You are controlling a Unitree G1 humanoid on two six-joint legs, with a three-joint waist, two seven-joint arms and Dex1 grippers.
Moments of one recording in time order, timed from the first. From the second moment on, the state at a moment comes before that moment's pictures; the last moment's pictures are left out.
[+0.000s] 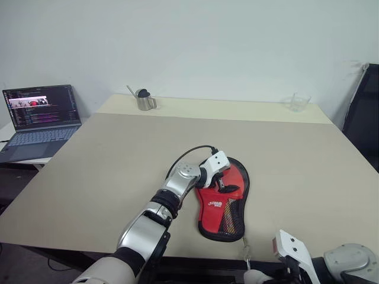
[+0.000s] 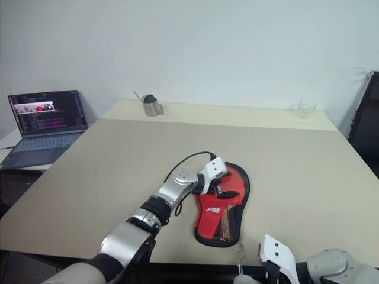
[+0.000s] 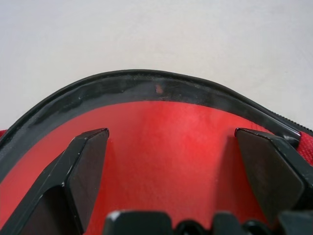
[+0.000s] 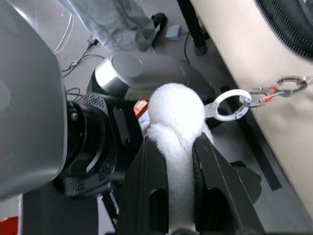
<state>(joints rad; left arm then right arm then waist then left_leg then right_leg) -0.96 0.08 -0.28 1.00 0.09 -0.03 -0.90 0.27 -1.02 0.08 -0.81 0.64 0.84 0.89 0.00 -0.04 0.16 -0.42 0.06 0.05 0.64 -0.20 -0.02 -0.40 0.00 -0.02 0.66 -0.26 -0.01</state>
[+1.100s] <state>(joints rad) -0.92 0.21 -0.17 0.89 0.00 -0.02 -1.05 -0.03 -1.15 -0.10 -0.36 0.48 0.64 1.05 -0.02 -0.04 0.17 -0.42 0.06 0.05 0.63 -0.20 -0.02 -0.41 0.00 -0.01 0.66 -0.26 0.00</state>
